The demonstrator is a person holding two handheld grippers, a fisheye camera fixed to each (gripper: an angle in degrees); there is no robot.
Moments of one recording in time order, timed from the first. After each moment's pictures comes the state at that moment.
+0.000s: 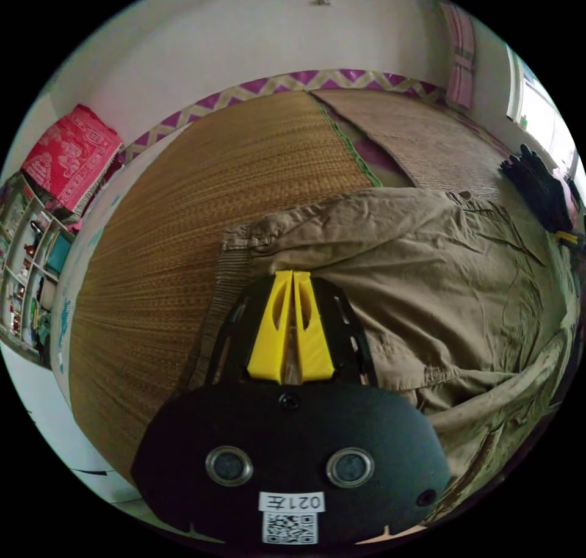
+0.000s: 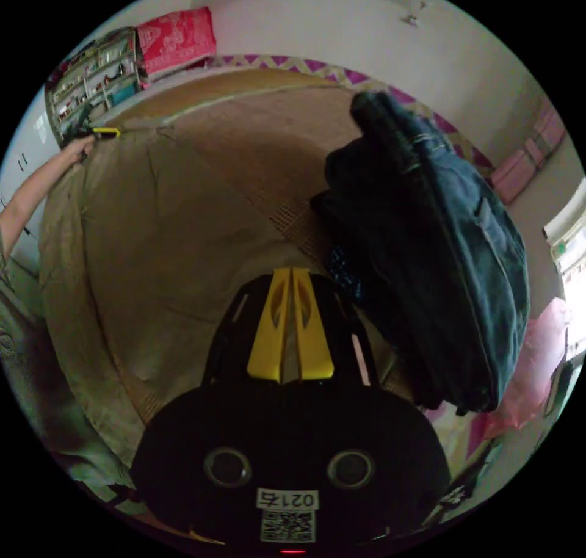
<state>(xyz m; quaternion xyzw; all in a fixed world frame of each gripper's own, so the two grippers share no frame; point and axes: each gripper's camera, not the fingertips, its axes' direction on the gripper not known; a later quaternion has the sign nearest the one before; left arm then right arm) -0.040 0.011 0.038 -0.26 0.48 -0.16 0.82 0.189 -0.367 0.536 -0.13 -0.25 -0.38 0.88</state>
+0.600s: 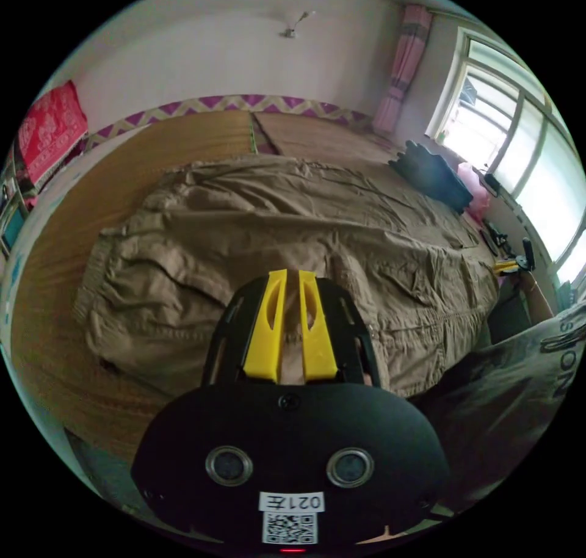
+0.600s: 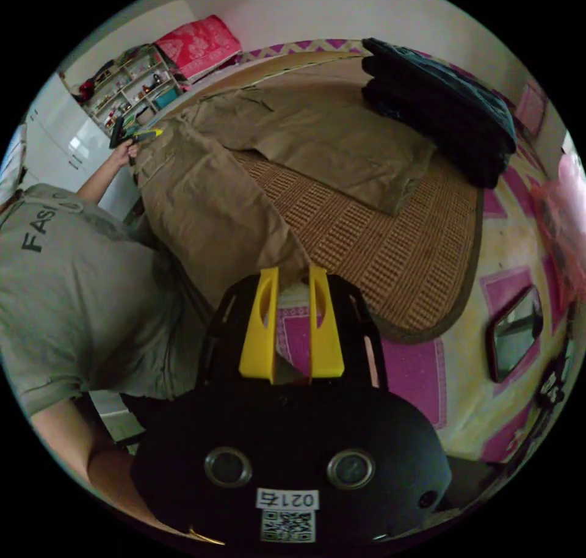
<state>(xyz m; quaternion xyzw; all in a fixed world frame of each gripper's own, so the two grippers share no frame) -0.108 0.106 -0.185 -0.19 0.62 -0.25 0.72 0.373 -0.189 0.394 -0.24 -0.35 -0.35 0.84</state>
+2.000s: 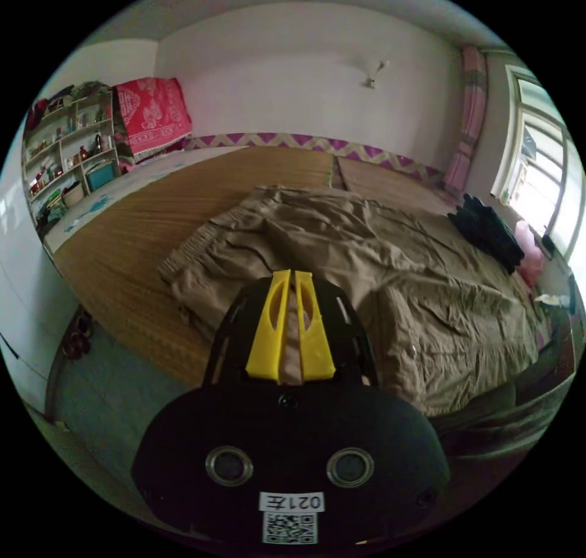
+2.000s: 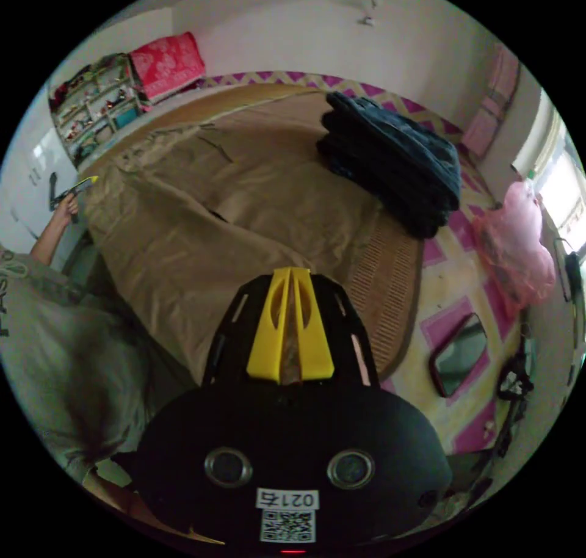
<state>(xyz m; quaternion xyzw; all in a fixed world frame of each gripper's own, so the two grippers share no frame) -0.171 0.120 -0.339 -0.22 0.43 -0.38 0.79 0.318 -0.184 0.270 -0.15 -0.28 -0.33 0.89</state>
